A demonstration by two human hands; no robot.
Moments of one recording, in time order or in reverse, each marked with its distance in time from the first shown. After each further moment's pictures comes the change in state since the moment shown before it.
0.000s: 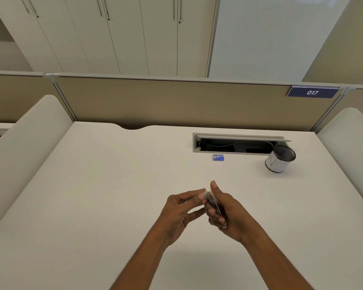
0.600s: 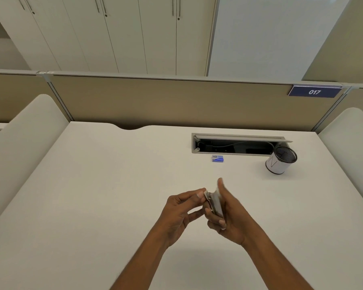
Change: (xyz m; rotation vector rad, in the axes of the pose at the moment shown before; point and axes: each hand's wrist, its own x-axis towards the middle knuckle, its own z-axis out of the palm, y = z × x) left_hand 0.017 0.000 0.000 -0.016 0.006 -0.019; right_hand 0.016 -0.001 -0.015 0.194 -0.134 0.084
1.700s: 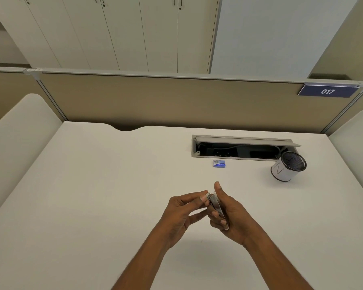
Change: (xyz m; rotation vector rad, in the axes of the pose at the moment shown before) left_hand 0.055 0.004 0.000 0.061 0.010 -0.017; right_hand 0.037 -0.027 -0.034 -0.120 0.126 -0.022
